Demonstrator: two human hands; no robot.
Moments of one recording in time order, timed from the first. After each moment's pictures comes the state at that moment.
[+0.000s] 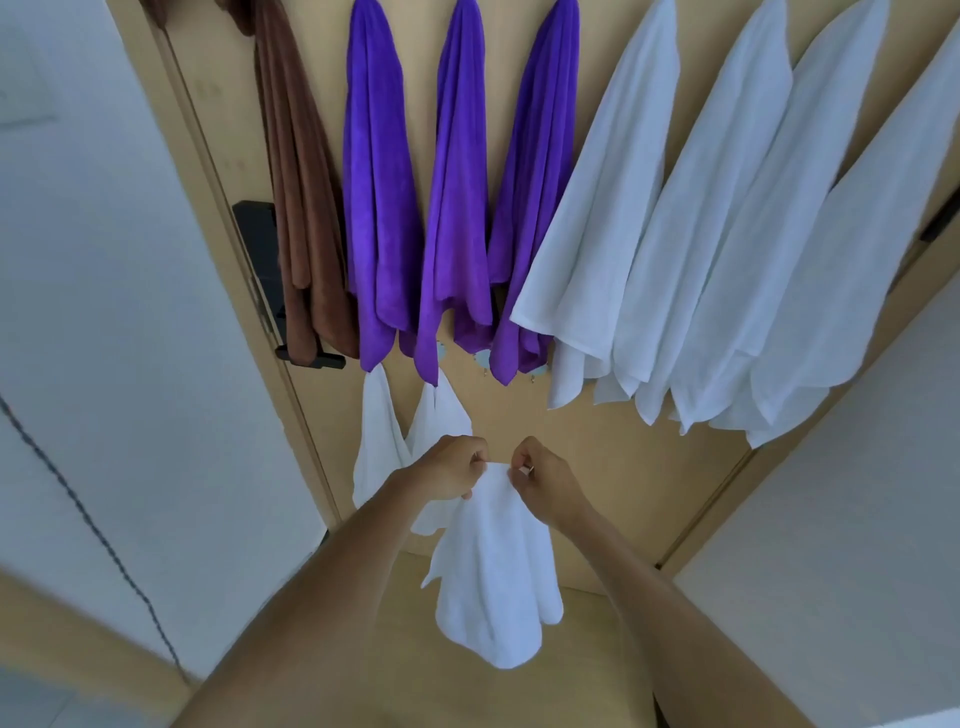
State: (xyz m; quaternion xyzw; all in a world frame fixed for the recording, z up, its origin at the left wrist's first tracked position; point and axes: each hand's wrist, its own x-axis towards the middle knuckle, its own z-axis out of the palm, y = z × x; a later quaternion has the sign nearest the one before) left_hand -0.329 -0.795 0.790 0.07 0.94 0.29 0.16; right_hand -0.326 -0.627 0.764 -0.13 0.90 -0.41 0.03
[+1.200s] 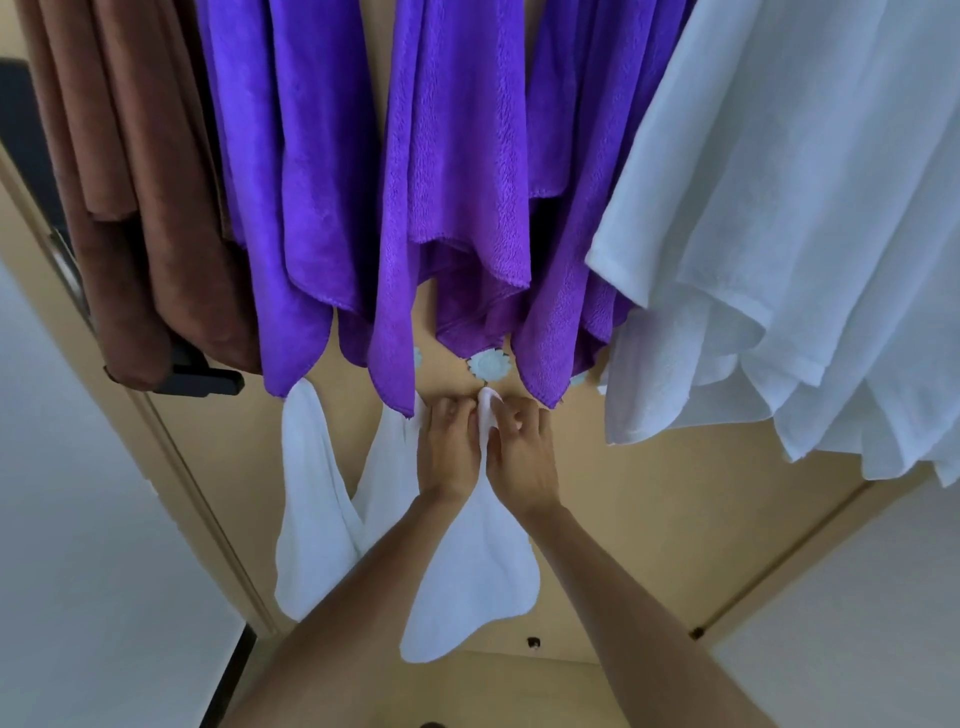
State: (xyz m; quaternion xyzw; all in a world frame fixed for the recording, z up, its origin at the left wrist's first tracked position) left_hand -0.561 -0.800 0.594 0.07 0.89 0.35 -0.29; right_hand -0.549 -0.700 0.597 -0.11 0.93 -0.25 -0.26
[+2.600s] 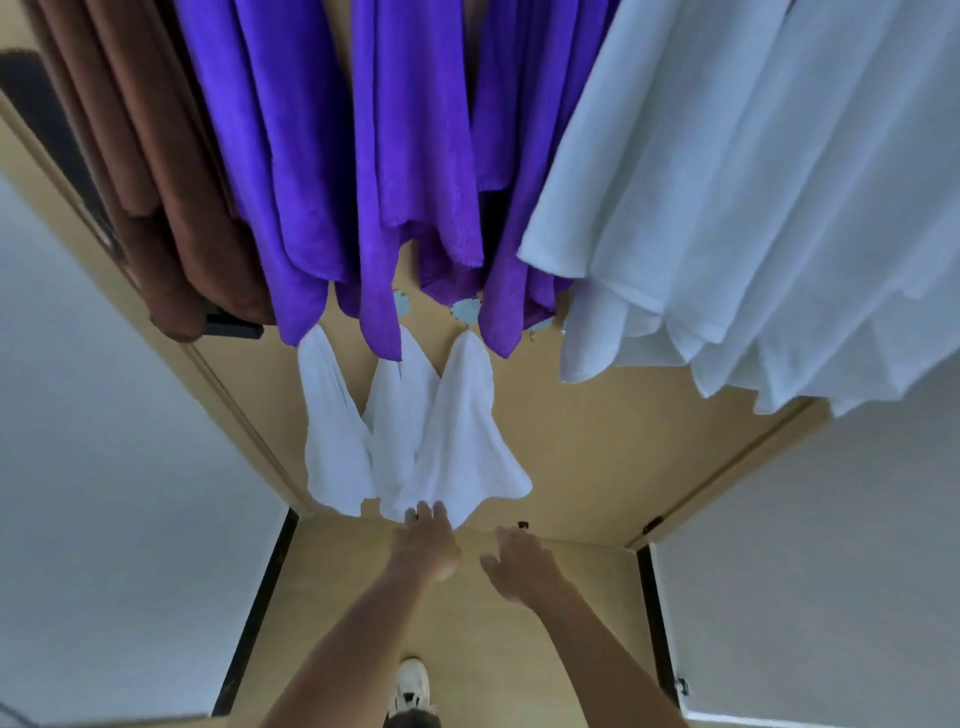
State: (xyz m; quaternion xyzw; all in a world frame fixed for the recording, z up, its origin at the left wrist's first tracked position) left_hand -0.389 -0.799 0.566 -0.05 0.94 0.11 0.31; right_hand -0.371 -0.661 0.562 -0.02 0.94 -0.13 0.30
